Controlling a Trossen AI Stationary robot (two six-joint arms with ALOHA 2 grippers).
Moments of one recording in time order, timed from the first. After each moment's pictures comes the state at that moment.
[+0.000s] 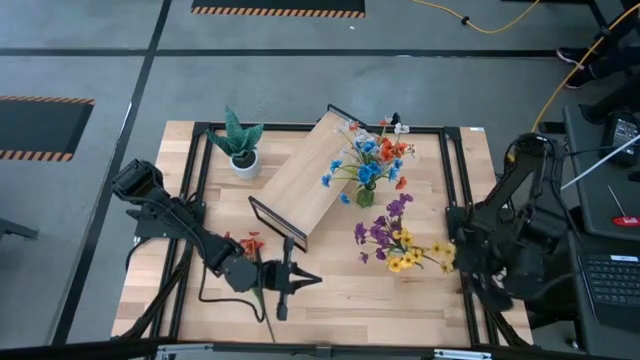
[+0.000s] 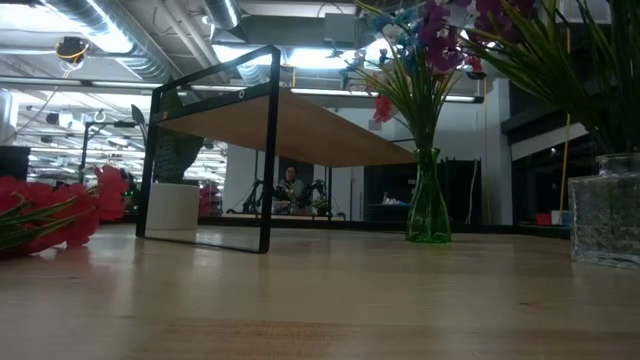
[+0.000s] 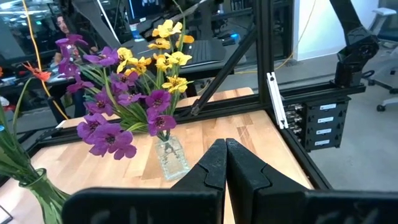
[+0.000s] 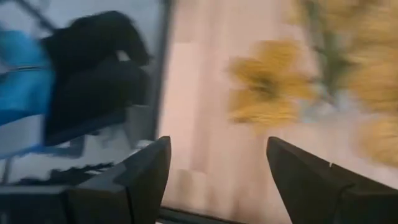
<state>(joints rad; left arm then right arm) -0.64 1.59 0.98 0.47 -0.62 0.05 1.13 1.06 1.17 -1.15 0.29 1.02</state>
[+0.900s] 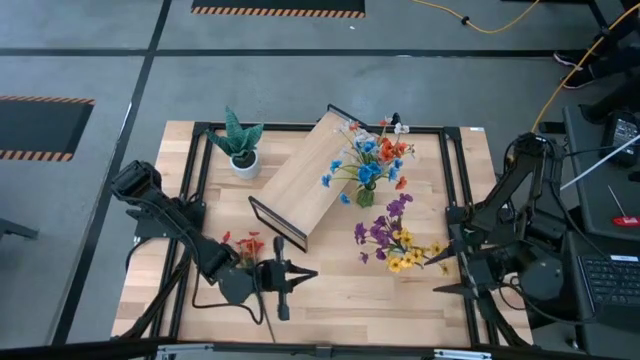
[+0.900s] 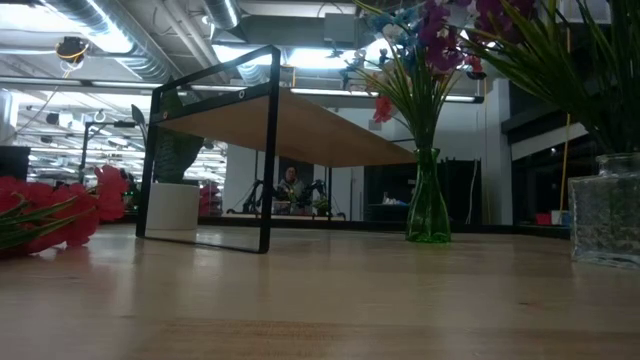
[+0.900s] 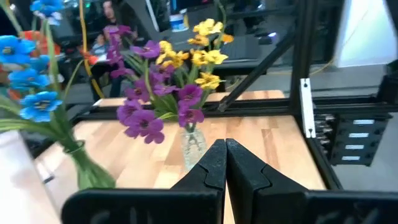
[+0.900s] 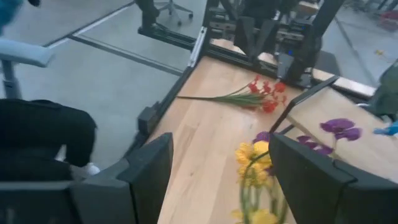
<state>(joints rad) -0.69 1.59 1.04 0.36 -0.85 -0.08 1.15 1.06 1.15 -0.69 0.82 0.29</state>
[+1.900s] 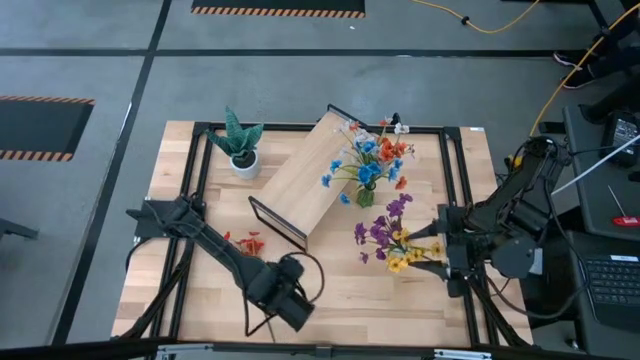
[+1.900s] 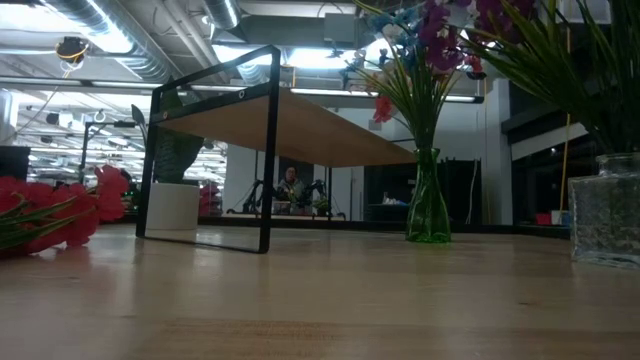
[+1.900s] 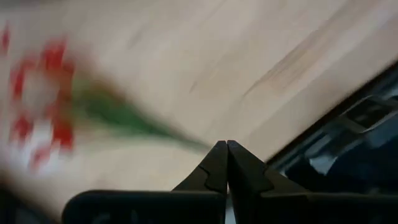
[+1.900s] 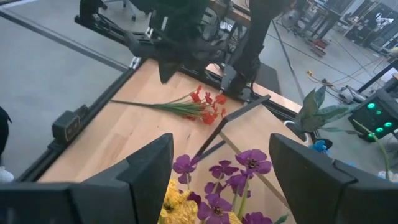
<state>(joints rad) -0.61 2.08 2.09 -1.50 -0.07 -1.45 0.92 1.06 1.15 -0.58 0.82 -0.03</state>
